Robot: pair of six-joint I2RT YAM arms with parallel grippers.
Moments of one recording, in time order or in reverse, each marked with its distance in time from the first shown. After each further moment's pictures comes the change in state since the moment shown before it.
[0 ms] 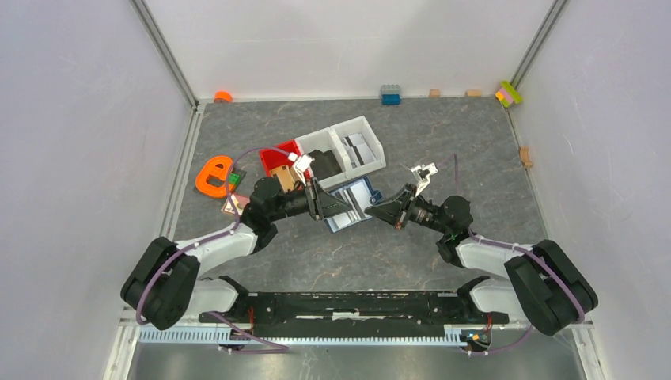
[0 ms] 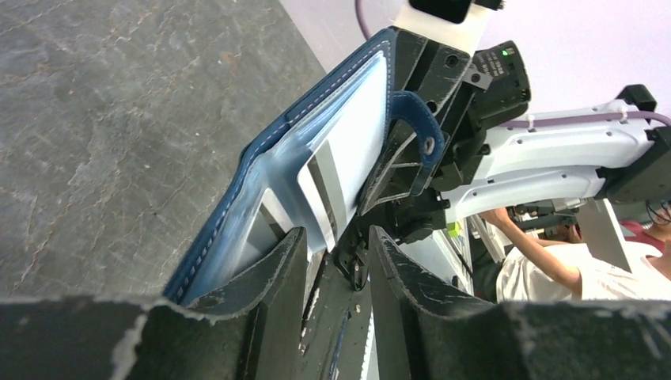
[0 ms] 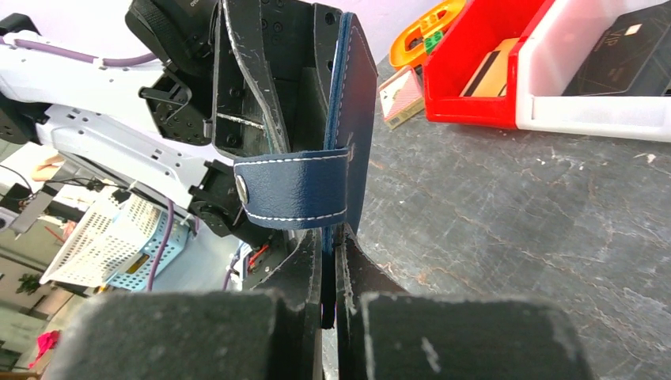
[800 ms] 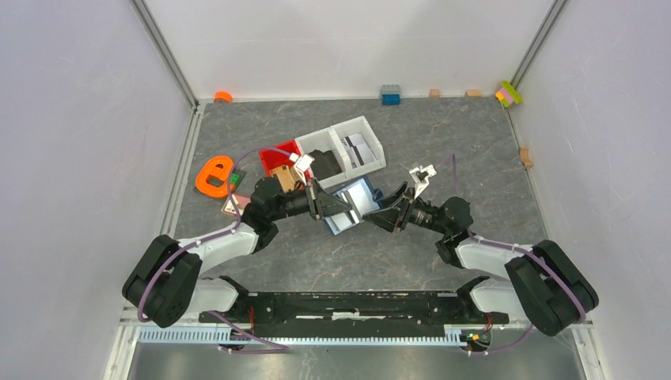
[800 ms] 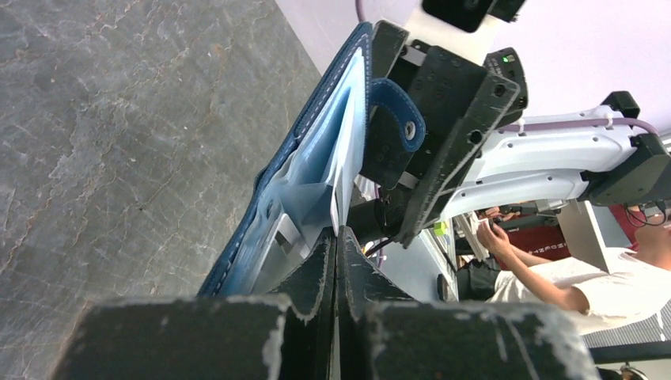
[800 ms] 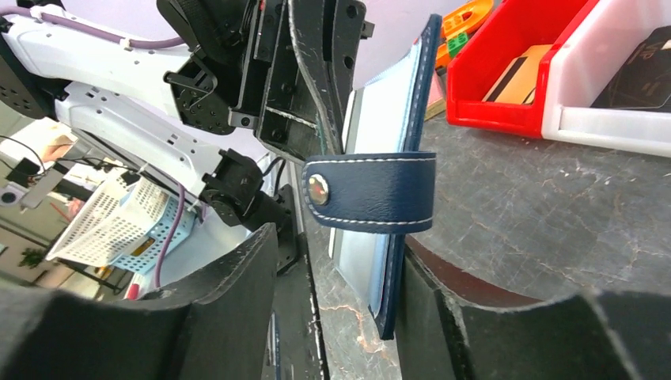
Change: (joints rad) left arm -0.005 0.014 0.002 0.045 0.025 -0.053; right arm 0.019 0.027 0.000 0.083 -0.033 0.015
